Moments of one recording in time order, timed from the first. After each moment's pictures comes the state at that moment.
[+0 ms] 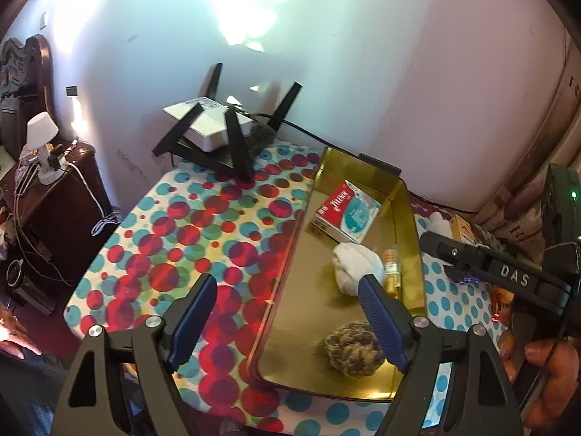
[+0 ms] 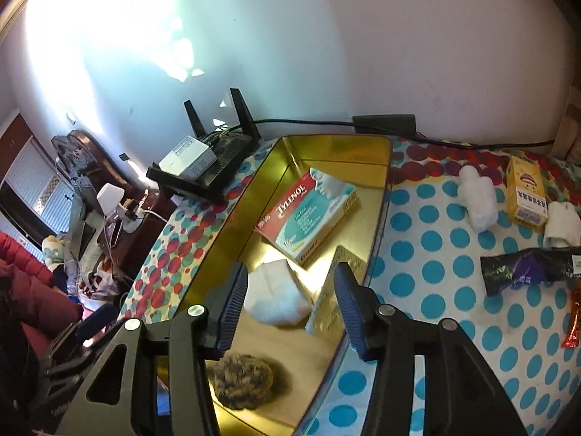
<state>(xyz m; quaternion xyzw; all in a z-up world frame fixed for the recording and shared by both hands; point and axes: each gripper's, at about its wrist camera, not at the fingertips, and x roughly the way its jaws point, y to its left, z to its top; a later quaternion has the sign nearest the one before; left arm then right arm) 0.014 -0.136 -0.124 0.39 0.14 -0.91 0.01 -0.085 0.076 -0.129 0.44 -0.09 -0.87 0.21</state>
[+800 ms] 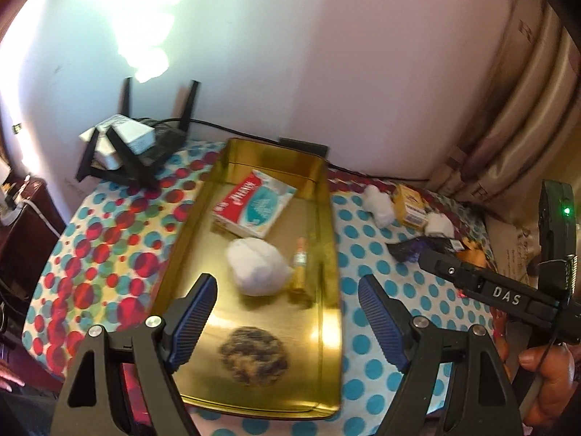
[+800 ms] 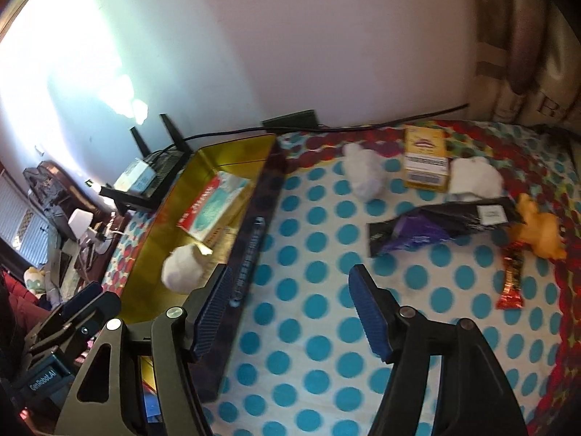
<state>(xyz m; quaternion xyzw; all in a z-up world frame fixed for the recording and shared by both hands) -0.005 -0.043 -0.118 0.39 0.09 -0.91 -0.09 -0.057 0.179 -0.133 0.44 -0.11 -0.88 0.12</state>
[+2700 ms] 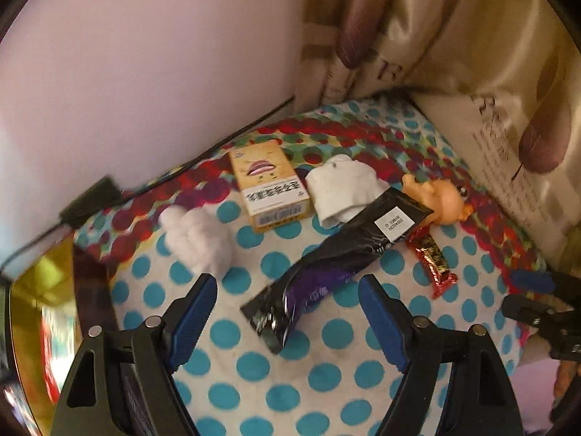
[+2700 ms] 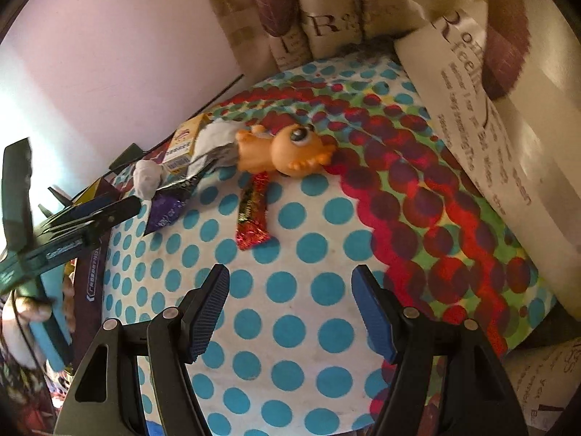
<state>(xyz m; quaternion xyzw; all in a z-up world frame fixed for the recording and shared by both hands) -0.142 0.191 -0.168 0.44 -0.16 -0.83 -0.31 0.015 0.373 -0.183 0.46 -0.22 -0.86 -0.07</state>
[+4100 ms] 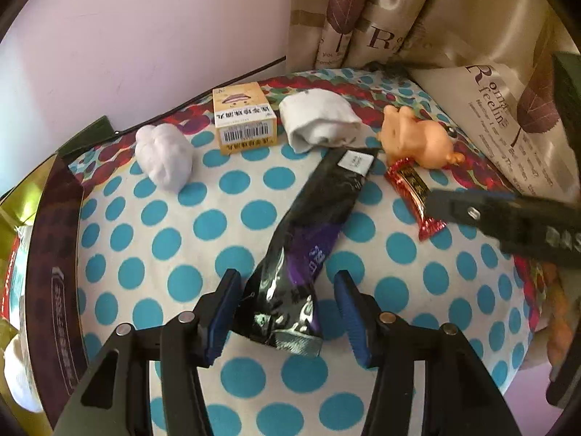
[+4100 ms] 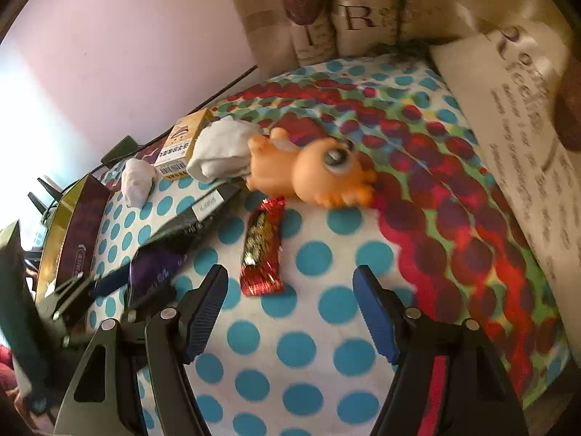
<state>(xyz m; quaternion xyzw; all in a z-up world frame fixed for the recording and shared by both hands) -0.080 0.188 -0.215 0.45 -0.12 -0.84 -0.27 -0.043 0.363 -0.199 0.46 -0.18 -0.87 -0.05</state>
